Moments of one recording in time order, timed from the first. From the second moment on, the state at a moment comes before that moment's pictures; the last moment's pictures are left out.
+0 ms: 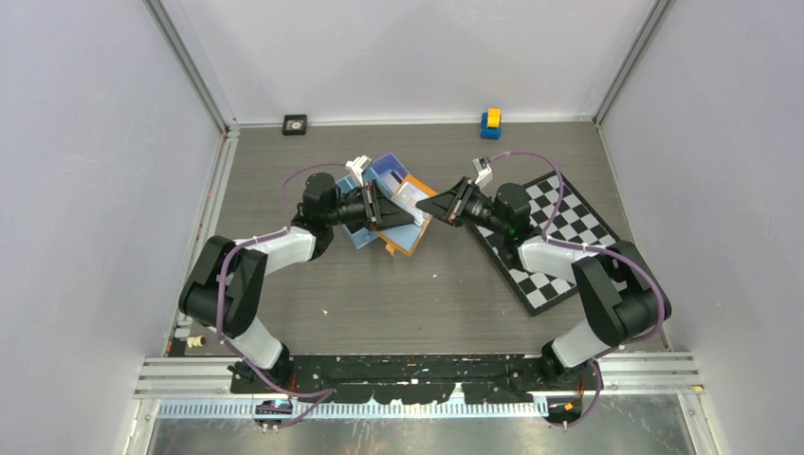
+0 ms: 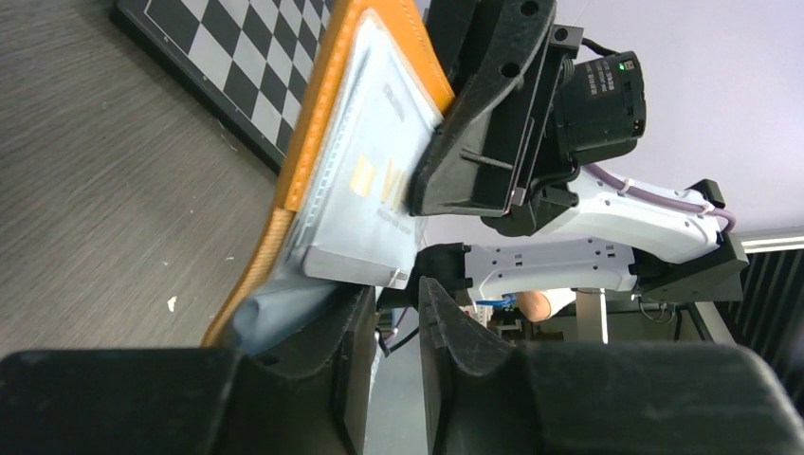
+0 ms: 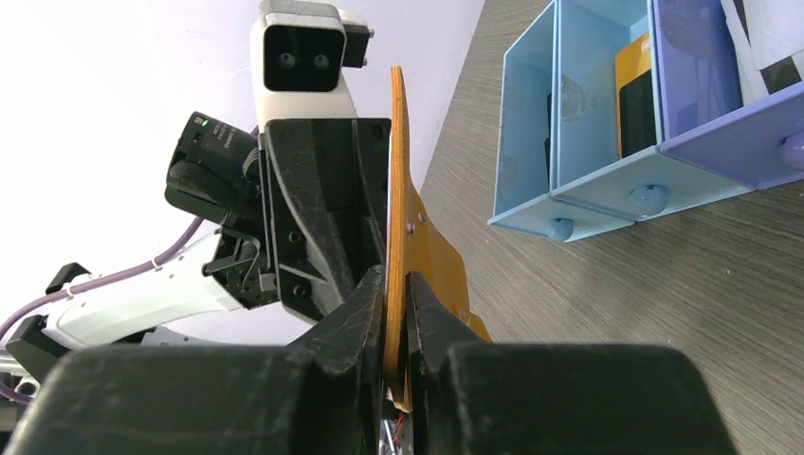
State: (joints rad) left arm -0.40 1.61 0.79 0.69 0.93 -1.13; right arm 0.42 1.53 0.66 0.85 -0.61 1.14
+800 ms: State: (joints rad) left arm -0.33 1.61 0.68 1.01 0.93 -1.32; right arm 0.50 1.51 0.68 0.86 -0.50 1.07
